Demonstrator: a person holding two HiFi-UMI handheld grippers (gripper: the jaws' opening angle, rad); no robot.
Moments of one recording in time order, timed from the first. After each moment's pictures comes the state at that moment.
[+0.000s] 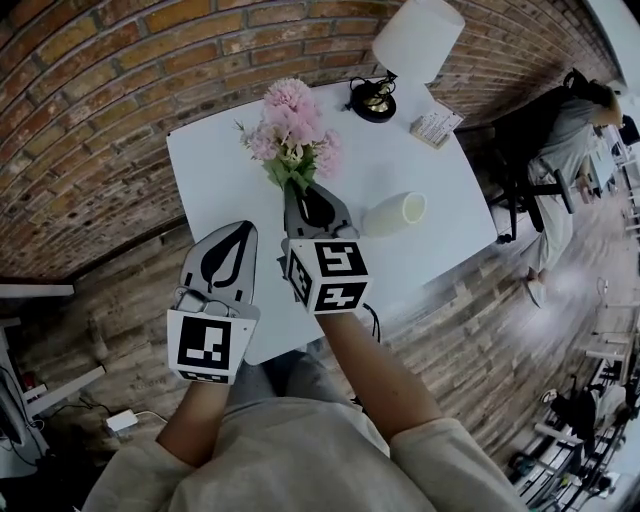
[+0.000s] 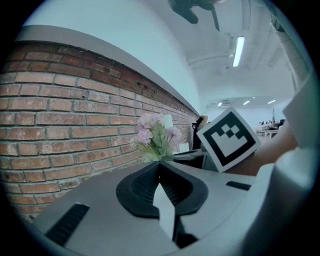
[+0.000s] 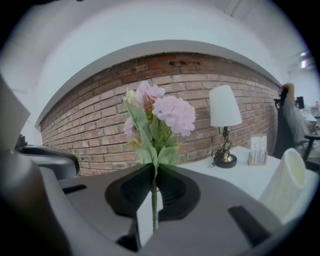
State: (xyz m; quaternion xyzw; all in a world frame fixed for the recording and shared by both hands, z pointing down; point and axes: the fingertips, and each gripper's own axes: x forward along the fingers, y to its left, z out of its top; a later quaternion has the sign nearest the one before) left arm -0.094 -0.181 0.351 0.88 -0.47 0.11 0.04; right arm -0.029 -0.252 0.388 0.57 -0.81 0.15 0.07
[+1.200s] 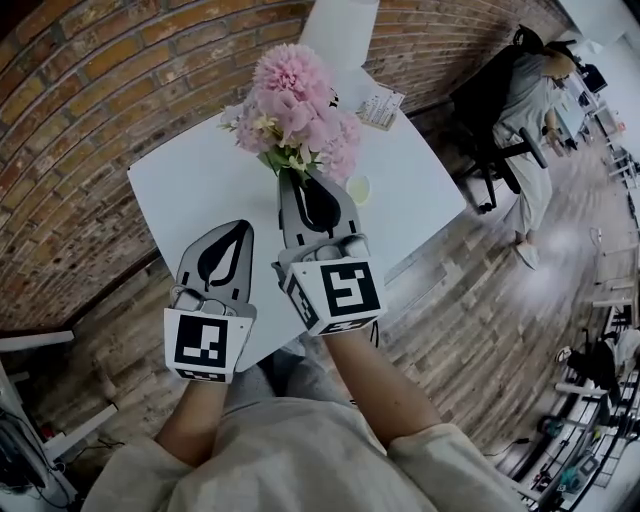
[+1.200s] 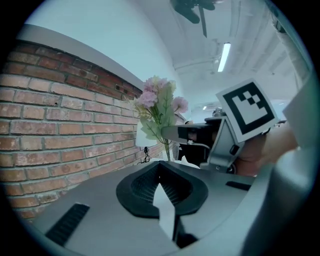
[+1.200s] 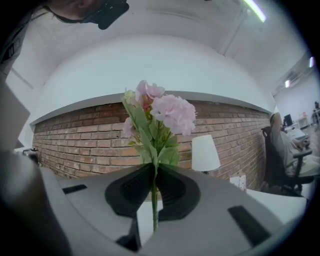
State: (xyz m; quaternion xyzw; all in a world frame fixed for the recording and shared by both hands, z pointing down) left arm -0.017 -0.168 0.326 0.91 -0.39 0.10 0.00; right arm 0.049 -0.210 0.278 0.62 -0.78 0.02 -0.04
